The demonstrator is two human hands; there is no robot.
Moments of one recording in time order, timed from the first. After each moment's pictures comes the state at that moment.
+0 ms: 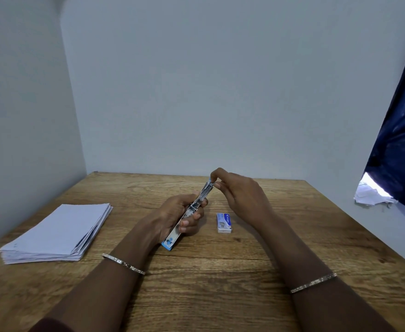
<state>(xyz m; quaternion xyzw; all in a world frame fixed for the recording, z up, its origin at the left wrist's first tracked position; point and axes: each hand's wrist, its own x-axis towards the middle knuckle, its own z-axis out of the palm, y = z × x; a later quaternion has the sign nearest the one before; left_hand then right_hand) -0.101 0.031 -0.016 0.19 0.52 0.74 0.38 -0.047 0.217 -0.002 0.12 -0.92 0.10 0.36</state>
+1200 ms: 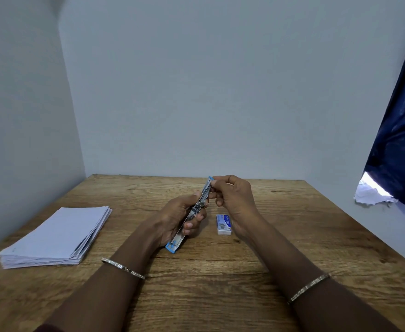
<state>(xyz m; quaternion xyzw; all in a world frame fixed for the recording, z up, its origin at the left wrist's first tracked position) -0.095 0.033 -0.014 0.21 0.56 0.72 0.34 -0.066 0.187 -0.014 -0.07 -0.64 0.72 0.25</state>
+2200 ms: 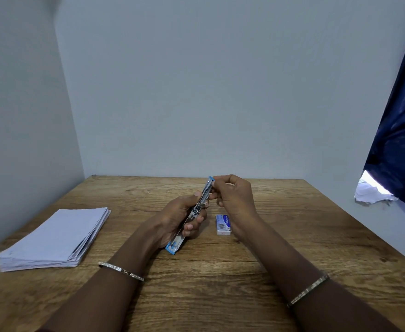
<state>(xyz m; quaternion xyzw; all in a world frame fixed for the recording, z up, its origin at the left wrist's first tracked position) -0.097 0.034 -0.016 0.23 0.56 0.72 0.33 -0.063 0.184 -0.012 -0.10 -0.65 0.70 0.28</state>
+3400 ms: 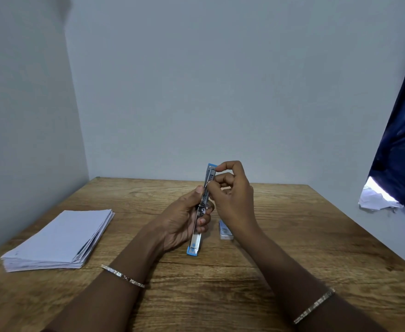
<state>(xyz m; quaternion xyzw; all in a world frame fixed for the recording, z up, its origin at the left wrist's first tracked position) -0.097 0.039 -0.020 0.27 0.45 0.79 0.32 -0.044 0.159 0.004 0.03 -0.73 0.54 0.42</state>
